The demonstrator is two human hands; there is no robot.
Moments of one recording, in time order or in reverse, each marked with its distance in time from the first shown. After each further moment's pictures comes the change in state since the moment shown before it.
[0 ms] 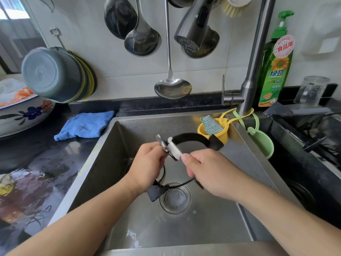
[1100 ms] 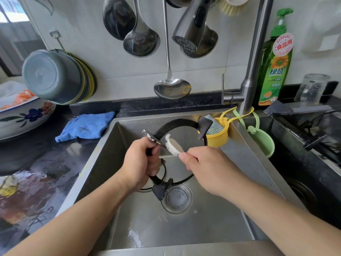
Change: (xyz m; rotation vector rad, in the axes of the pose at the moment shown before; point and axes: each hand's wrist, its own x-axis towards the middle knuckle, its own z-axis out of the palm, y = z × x) left_hand 0.006 0.002 -0.015 -0.299 -0.025 -0.207; right_hand 0.007 0.007 0.008 -0.087 0.095 -0.064
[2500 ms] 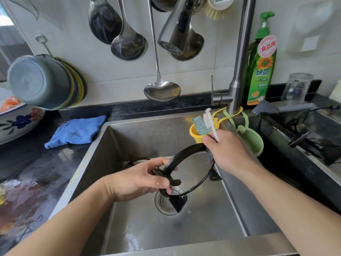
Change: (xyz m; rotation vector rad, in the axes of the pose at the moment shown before) left_hand -0.001 -0.013 -0.020 0.141 -0.713 -0.203; right_hand 0.027 0.057 -0.024 0.116 0.276 0.267
